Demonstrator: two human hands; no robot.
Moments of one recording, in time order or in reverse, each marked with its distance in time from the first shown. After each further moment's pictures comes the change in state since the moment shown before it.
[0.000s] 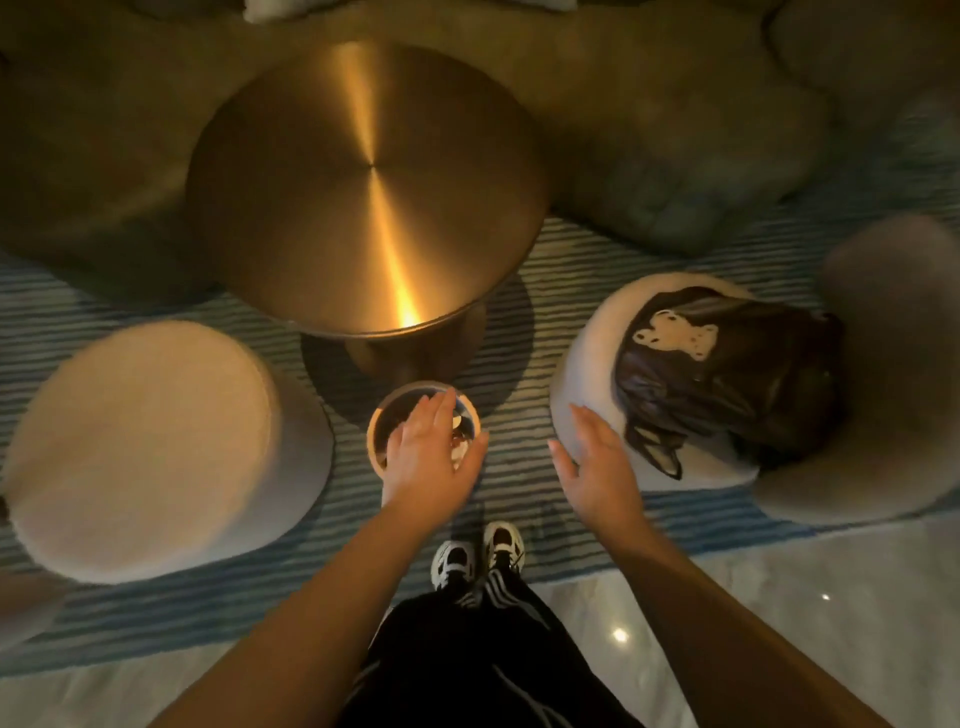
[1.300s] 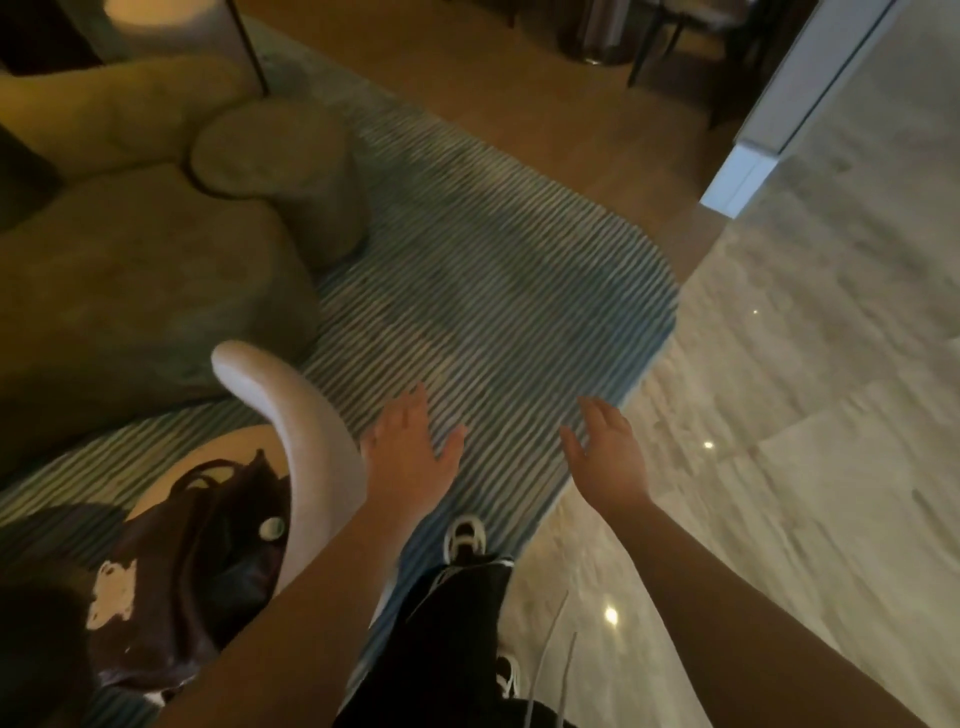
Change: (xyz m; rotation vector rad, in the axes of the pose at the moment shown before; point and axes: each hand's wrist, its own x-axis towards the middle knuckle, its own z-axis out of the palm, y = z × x) left_hand 0.089 0.728 0.439 0.257 -0.248 0.613; right_hand -0.069 0.688 -0.456 0.146 0.505 0.571
